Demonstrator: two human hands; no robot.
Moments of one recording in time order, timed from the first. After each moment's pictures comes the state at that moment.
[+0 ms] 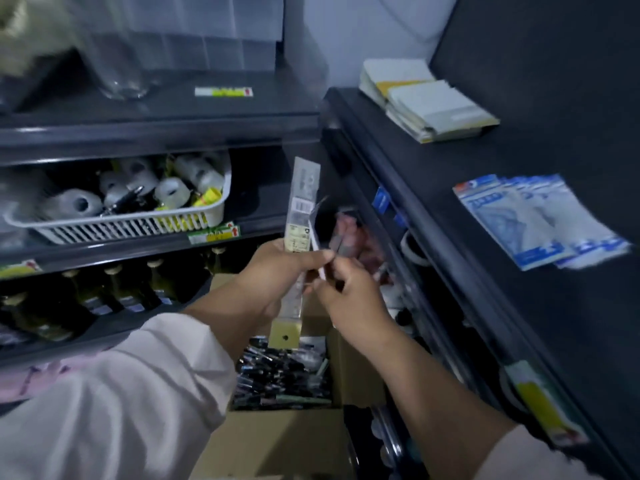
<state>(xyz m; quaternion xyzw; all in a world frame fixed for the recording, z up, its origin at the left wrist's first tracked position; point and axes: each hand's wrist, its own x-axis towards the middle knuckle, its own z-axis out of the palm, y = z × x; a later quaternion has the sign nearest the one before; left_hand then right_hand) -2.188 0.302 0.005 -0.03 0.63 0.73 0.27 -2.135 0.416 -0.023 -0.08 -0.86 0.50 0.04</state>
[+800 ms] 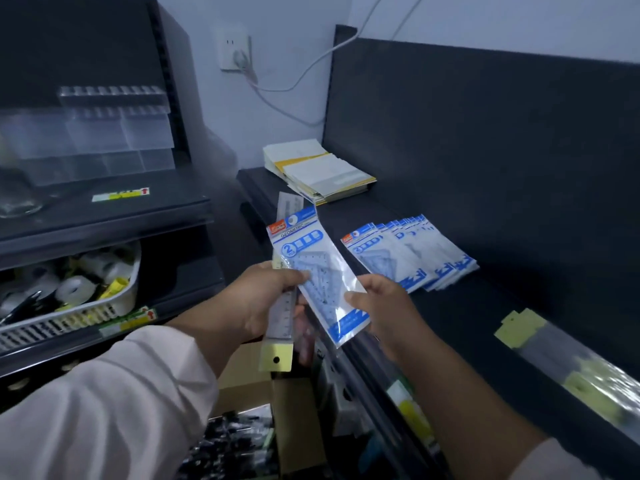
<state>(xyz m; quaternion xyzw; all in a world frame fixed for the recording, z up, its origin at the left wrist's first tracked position) -2.161 0.424 0.089 0.00 0.62 0.70 0.34 -2.071 0.576 0.061 -0.26 -0.69 0.67 0.09</state>
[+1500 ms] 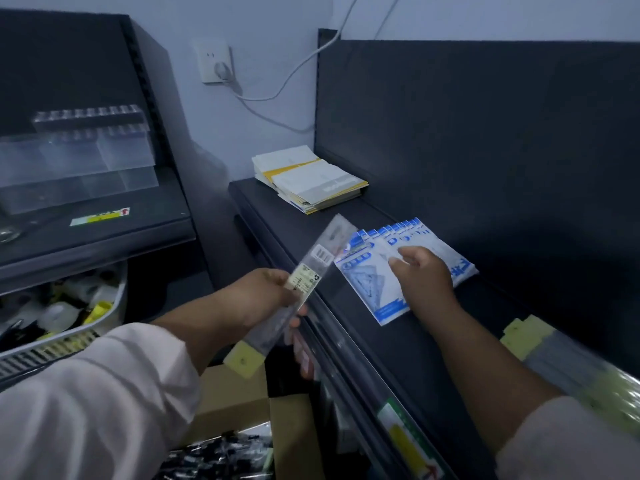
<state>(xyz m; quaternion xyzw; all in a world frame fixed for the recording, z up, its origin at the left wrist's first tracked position) -2.172 0.452 0.097 0.14 0.76 0.54 0.33 -2.095 0.679 0.064 -0.30 -0.80 0.46 0.24</state>
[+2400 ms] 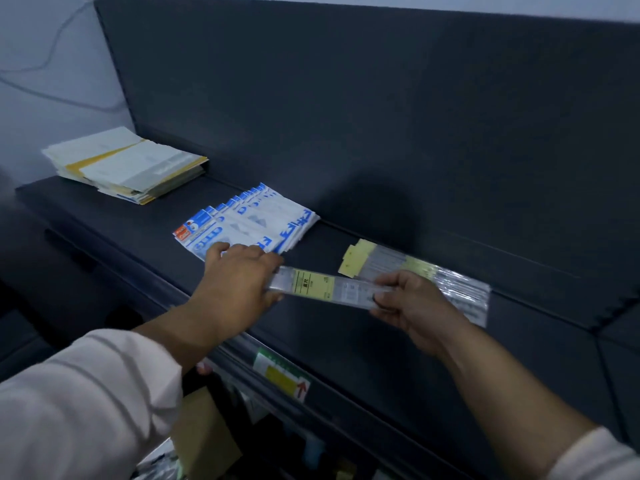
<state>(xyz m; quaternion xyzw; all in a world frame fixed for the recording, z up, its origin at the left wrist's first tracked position) -2.095 0.562 0.069 0.59 0.79 0.11 -0.10 -1.878 0.698 0.057 -0.42 -0.53 0.69 0.25</state>
